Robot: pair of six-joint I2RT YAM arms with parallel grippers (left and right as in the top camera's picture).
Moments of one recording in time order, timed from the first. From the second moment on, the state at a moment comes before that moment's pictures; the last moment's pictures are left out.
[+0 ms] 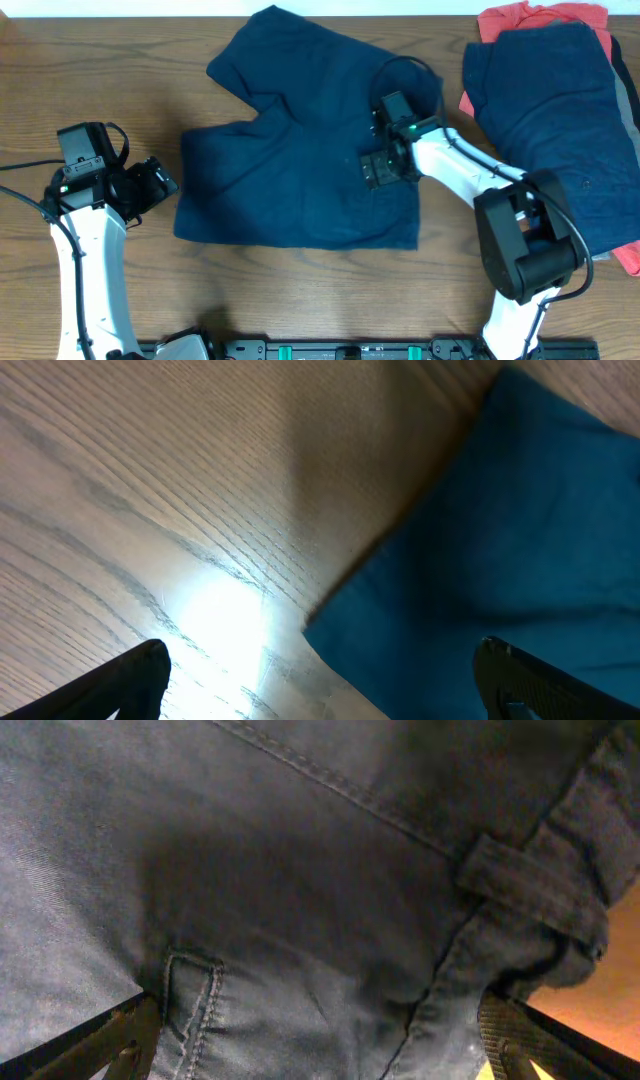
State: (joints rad) left arm 0.35 1.31 1.04 -0.94 -0.03 -0.32; right arm 0.40 1.99 1.27 -0.64 0.04 0.16
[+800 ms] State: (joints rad) left arm 0.32 1.32 1.04 -0.98 0.02 -0.32; right arm 0.14 1.86 1.57 -0.92 -0.08 0.11
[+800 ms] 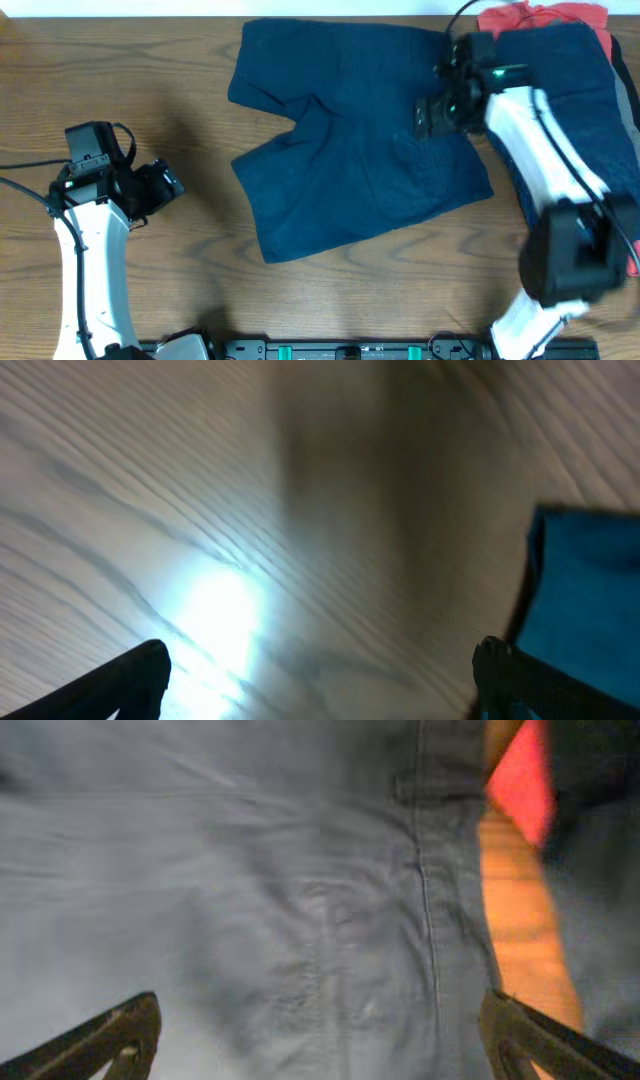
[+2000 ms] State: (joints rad) left arm -0.42 1.36 0.71 -0.67 0.17 -1.45; right arm 0.09 1.61 1.17 -1.10 0.11 0.73
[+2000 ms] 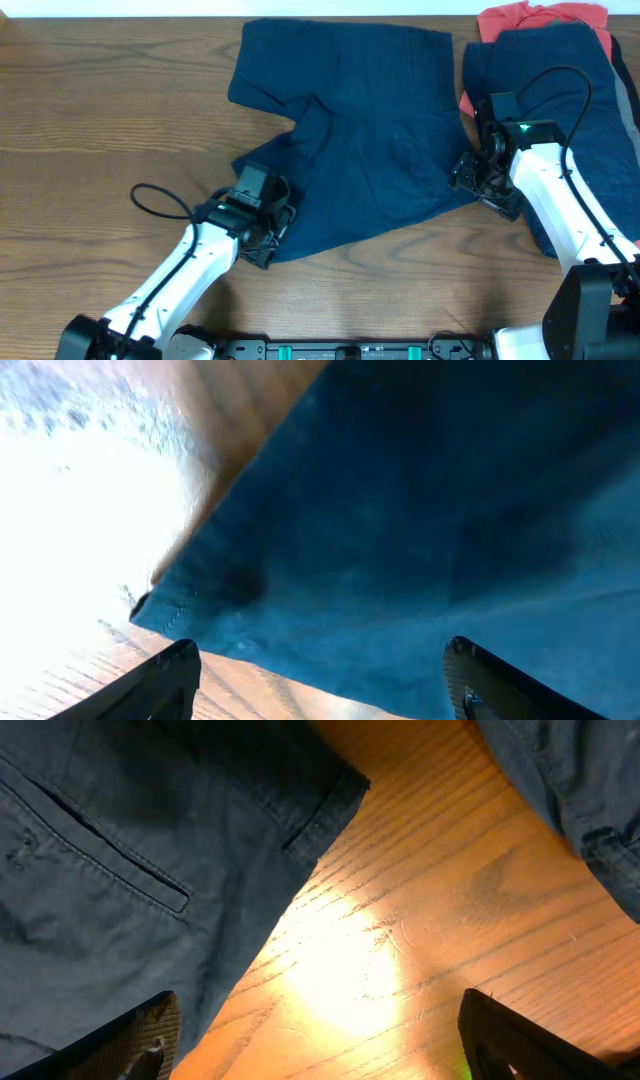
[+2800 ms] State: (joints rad) left arm -0.43 1.52 0.71 -0.66 0.18 -1.40; right arm 0.09 1.61 1.17 -1.11 0.10 0.74
